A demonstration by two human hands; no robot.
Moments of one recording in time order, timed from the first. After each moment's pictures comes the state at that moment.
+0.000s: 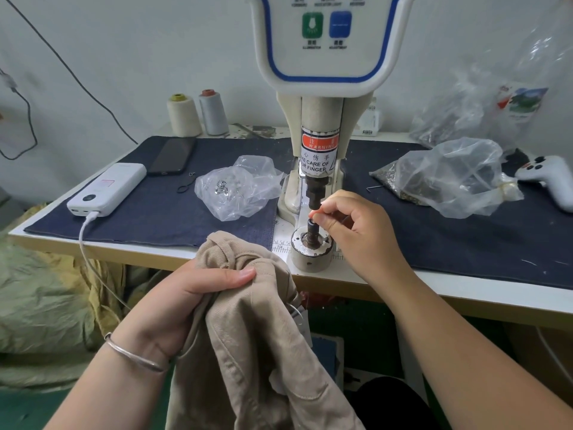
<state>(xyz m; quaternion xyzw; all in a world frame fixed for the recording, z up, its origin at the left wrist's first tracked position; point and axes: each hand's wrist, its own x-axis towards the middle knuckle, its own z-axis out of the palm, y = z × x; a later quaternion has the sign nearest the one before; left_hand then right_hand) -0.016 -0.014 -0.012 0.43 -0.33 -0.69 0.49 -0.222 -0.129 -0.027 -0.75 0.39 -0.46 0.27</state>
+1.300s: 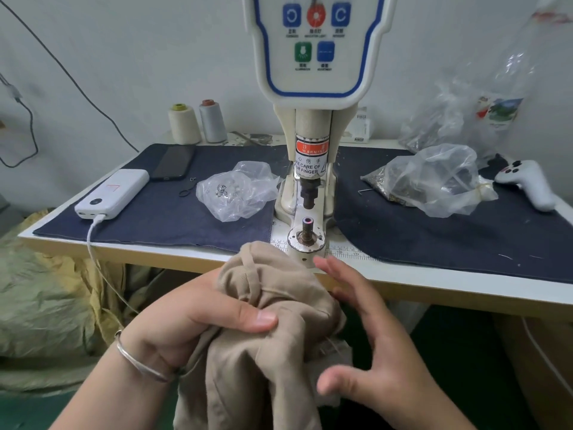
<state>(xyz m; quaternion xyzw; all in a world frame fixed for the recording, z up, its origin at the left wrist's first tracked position) -0.031 0.011 0.007 0.26 -0.45 -0.75 0.41 -0.261 0.003 -0.041 -0.71 0.32 -0.38 0.50</state>
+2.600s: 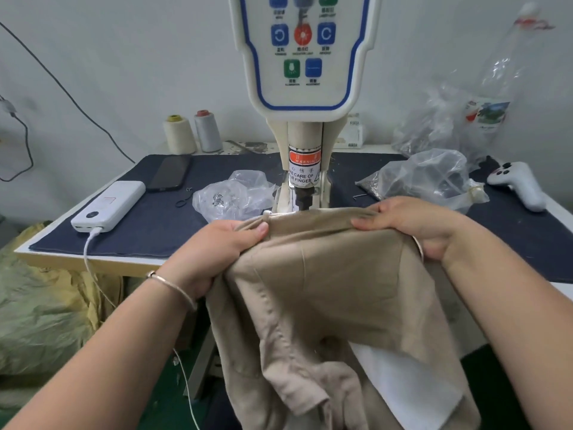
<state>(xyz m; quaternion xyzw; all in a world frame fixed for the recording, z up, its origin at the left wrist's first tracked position) -0.028 -0.062 0.010 0.63 -0.45 -0.49 0.40 -0.294 -0.140 0.029 -0.53 0.47 -0.21 0.67</state>
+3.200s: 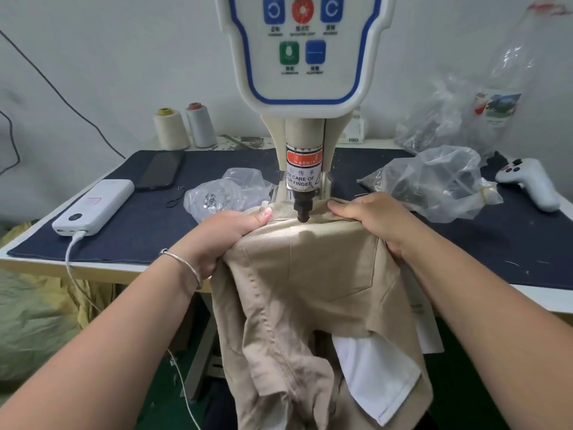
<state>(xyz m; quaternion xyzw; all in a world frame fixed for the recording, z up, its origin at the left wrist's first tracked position) -0.018 -0.120 -0.007 0.65 -0.45 -0.49 0.36 -0.257 -0.178 -0.002 -0.57 0.54 -0.33 0.52</state>
